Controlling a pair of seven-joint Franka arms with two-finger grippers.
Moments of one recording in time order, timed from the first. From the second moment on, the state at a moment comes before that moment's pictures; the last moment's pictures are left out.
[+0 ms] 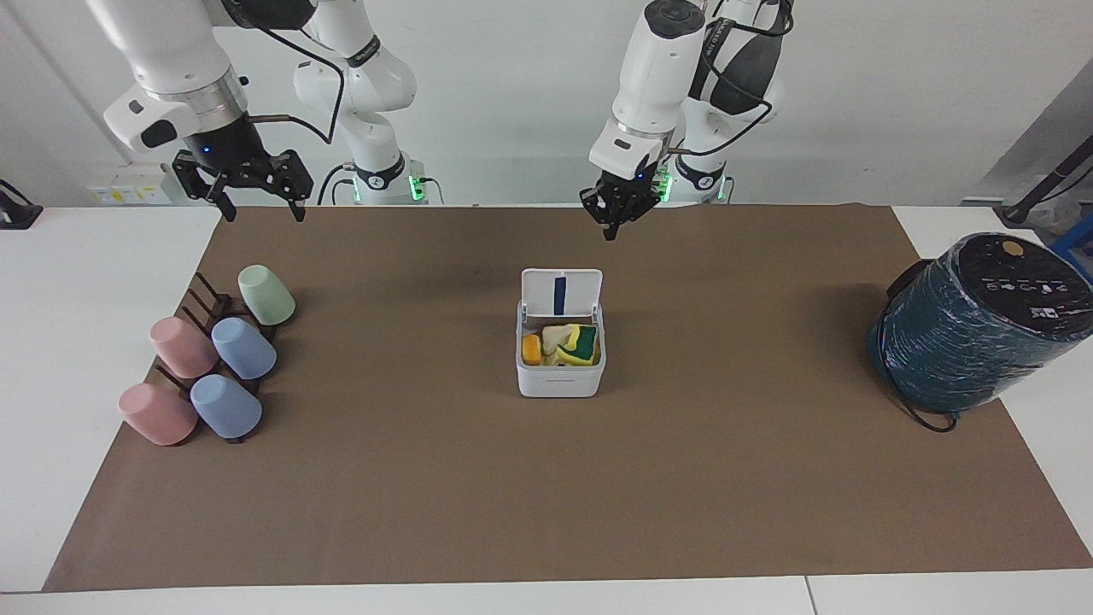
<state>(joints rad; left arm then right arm) -0.58 -0.09 -0.07 -1.95 -0.08 1.99 -0.76 0.01 -0.07 0.01 -1.62 -0.01 1.55 0.02</state>
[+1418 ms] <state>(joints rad) -0.60 0.08 -0.05 -1.98 -0.13 2.50 -0.92 0.01 -0.07 0.01 -1.62 -0.01 1.55 0.02</state>
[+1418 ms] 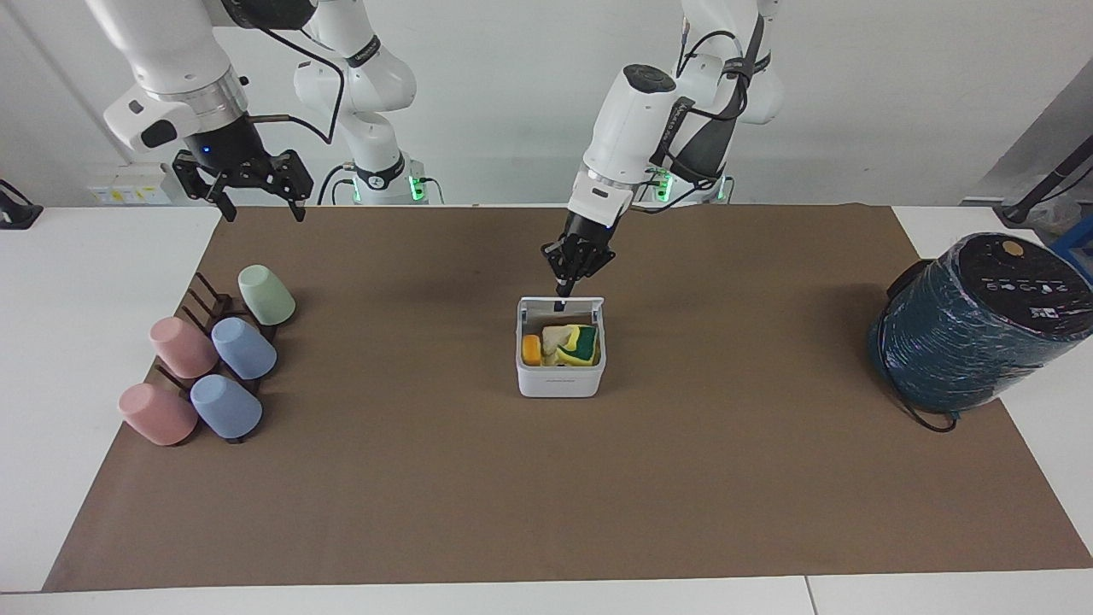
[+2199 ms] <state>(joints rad) -0.59 0.15 -0.05 -1.98 -0.13 2.61 -0.92 0.01 -0.07 0.01 -1.62 -0.01 1.55 0.02</state>
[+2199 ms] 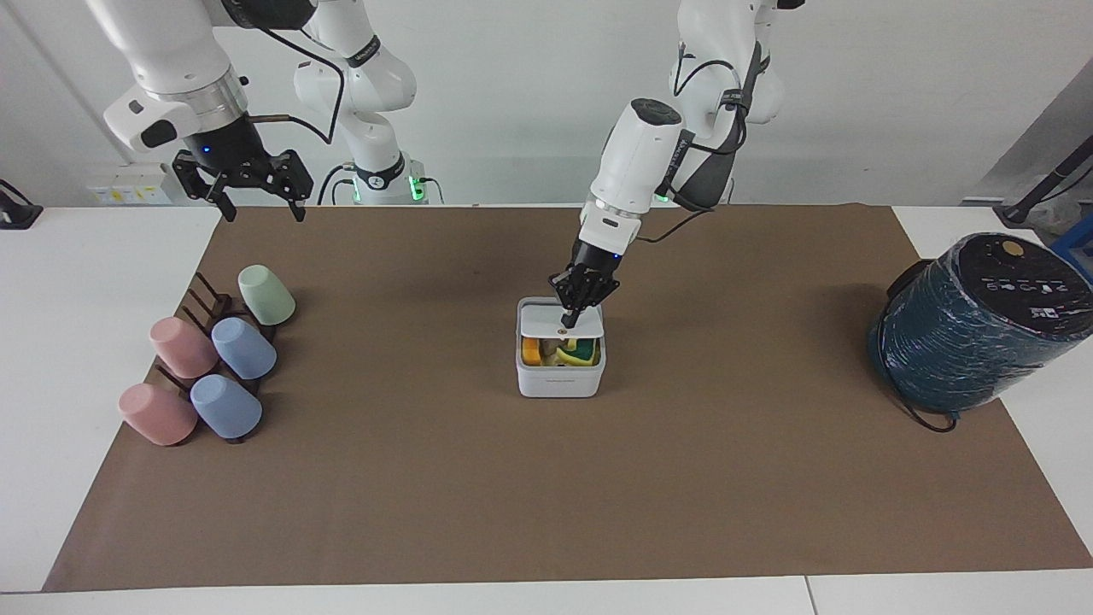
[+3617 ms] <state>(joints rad) -0.60 0.25 -0.05 -1.97 -0.13 2.74 -0.92 0.01 -0.07 0.01 -1.62 -0.01 1.55 0.02</state>
